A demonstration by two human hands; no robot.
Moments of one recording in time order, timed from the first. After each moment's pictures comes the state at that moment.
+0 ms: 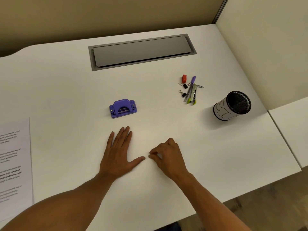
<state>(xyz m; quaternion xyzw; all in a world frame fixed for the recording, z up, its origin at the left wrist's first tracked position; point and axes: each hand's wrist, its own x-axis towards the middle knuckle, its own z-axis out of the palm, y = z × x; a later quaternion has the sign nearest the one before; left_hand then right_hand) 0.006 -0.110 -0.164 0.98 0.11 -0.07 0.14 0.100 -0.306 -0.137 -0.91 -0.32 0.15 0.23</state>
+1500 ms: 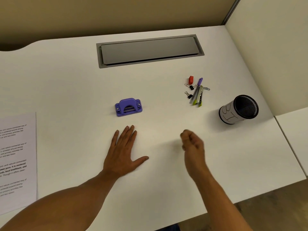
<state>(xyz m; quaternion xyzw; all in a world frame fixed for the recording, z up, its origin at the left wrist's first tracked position) 0.006 -0.110 -0.158 0.98 0.12 -0.07 0.15 0.129 -0.316 -0.091 -0.74 0.10 0.19 0.64</state>
